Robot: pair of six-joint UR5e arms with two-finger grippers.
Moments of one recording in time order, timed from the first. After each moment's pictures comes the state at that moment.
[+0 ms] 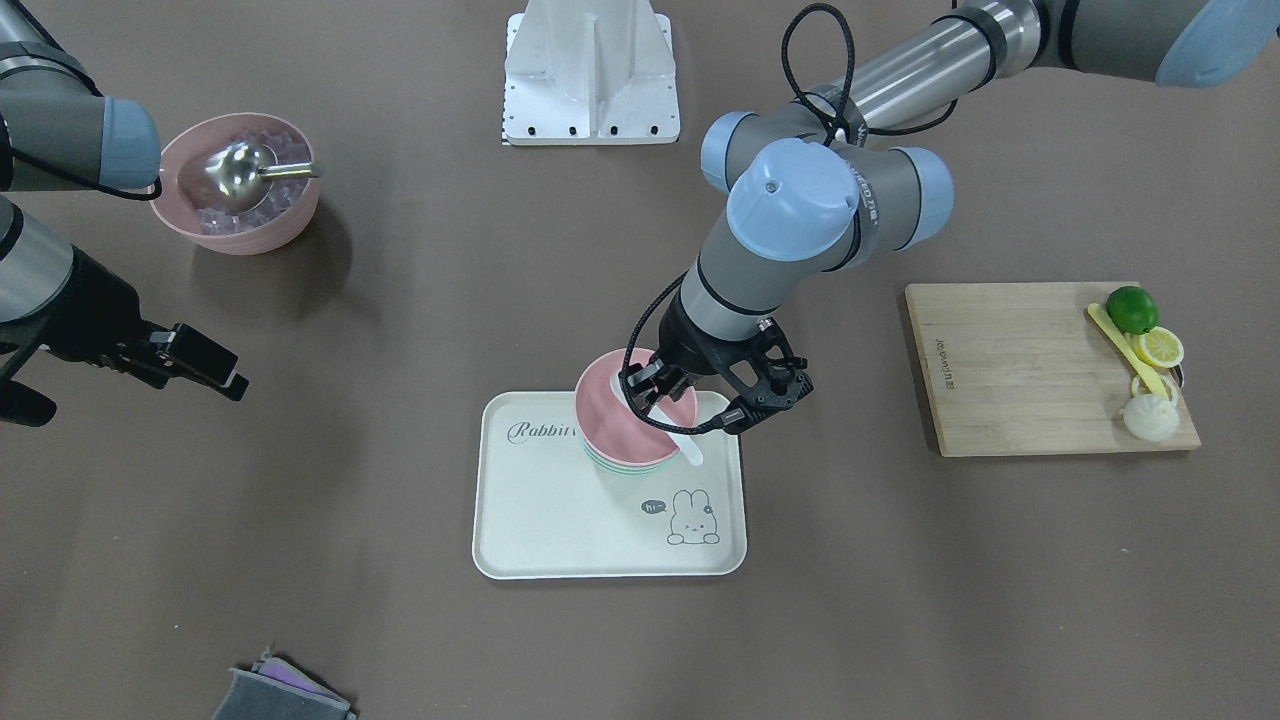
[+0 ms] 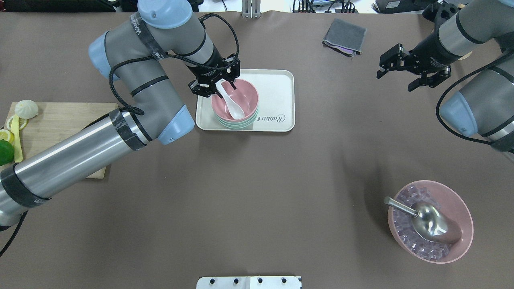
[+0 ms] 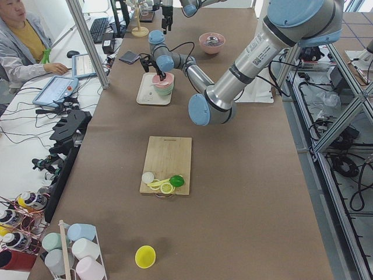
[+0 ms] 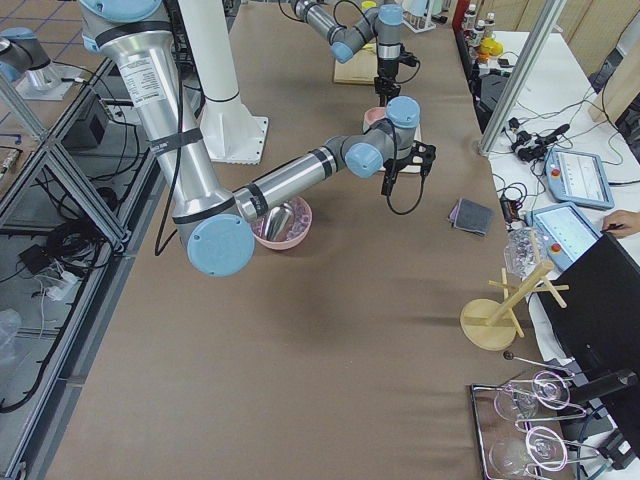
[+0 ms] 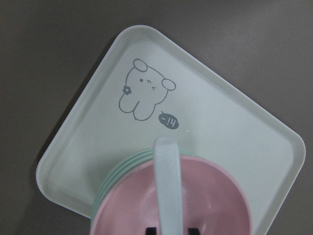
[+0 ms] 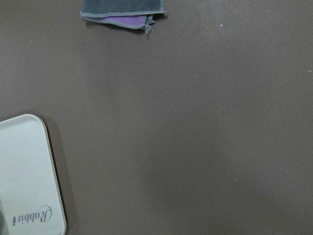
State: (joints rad) left arm -0.77 -2.43 -1.36 -1.86 -2.13 -1.66; right arm 1.07 -1.22 1.71 -1.33 2.34 1.12
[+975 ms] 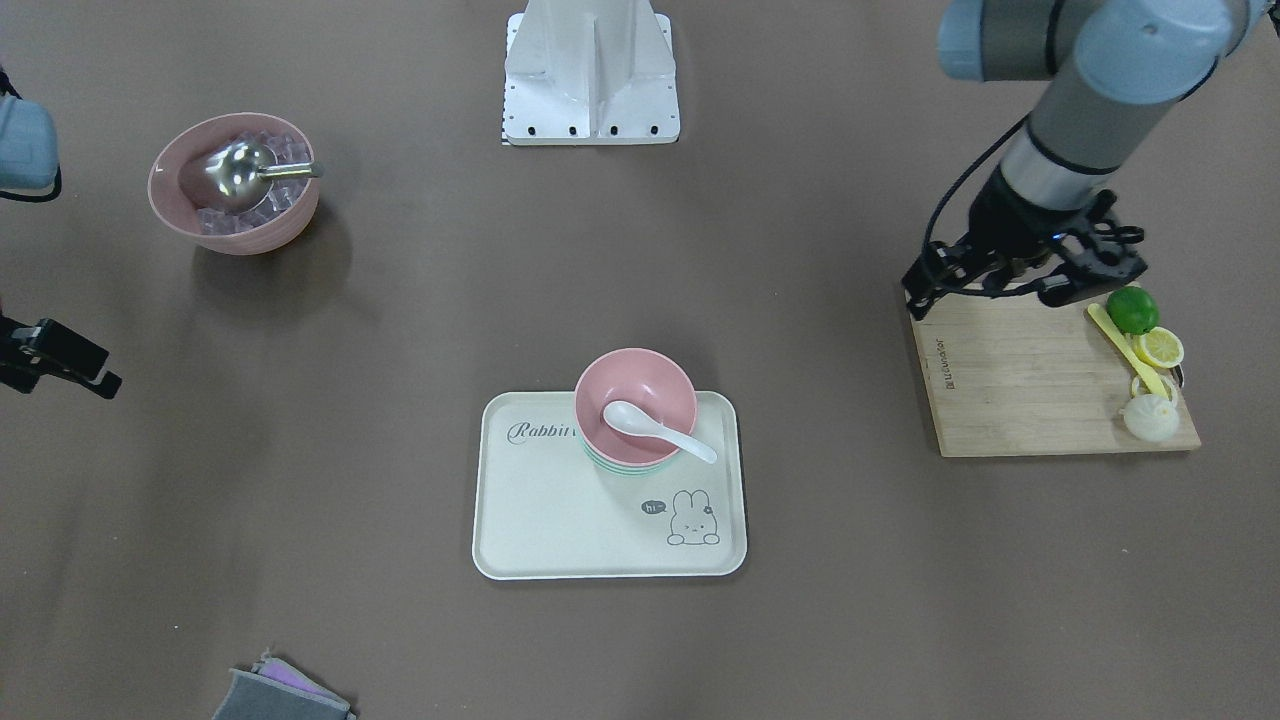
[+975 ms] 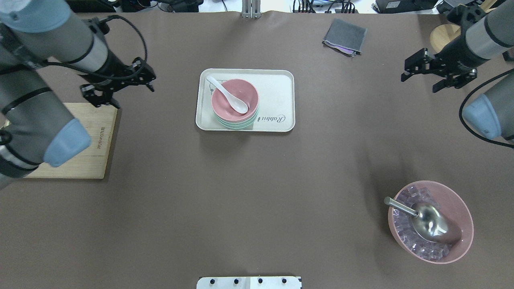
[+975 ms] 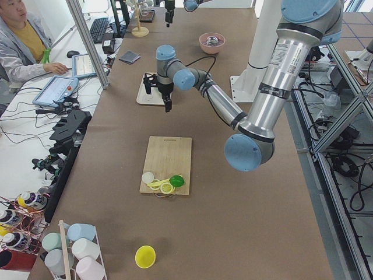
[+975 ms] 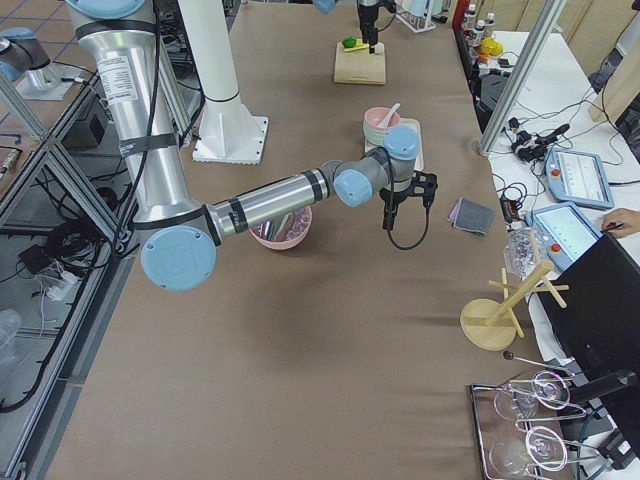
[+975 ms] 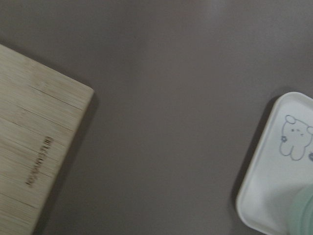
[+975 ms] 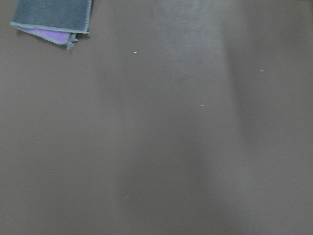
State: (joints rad) left arm -0.99 -1.83 -1.98 -1.51 -2.13 -1.00; right arm 1.20 -1.39 1.71 -1.33 2.34 0.79
